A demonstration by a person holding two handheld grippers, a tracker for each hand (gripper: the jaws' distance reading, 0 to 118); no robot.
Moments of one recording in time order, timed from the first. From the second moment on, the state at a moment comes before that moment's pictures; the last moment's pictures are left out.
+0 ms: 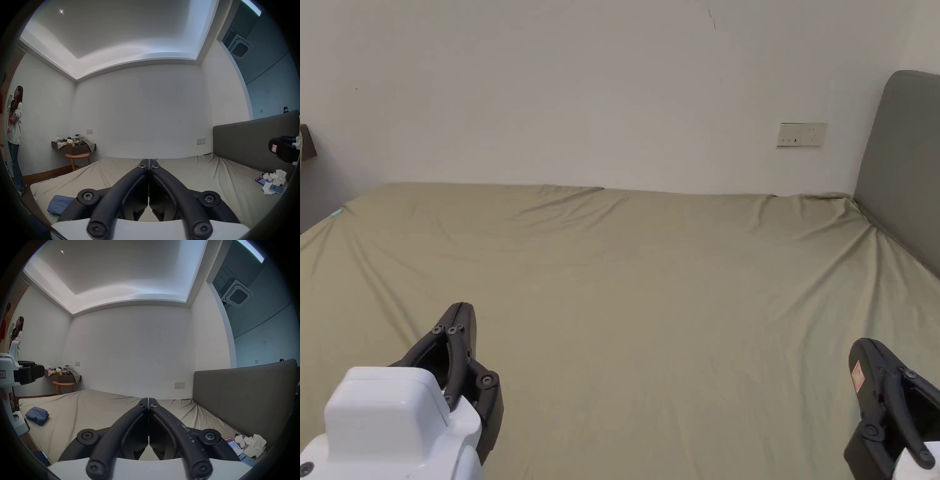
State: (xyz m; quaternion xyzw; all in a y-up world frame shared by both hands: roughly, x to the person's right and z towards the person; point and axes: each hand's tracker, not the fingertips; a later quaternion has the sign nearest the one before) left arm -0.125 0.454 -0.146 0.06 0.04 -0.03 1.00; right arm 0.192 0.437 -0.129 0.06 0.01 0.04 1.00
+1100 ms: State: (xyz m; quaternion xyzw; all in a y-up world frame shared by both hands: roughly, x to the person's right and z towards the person) left arm -0.126 0.452 -0.146 0.06 0.04 -0.03 1.00; right arm 0.188 0.438 -0.128 0.05 0.01 0.04 1.00
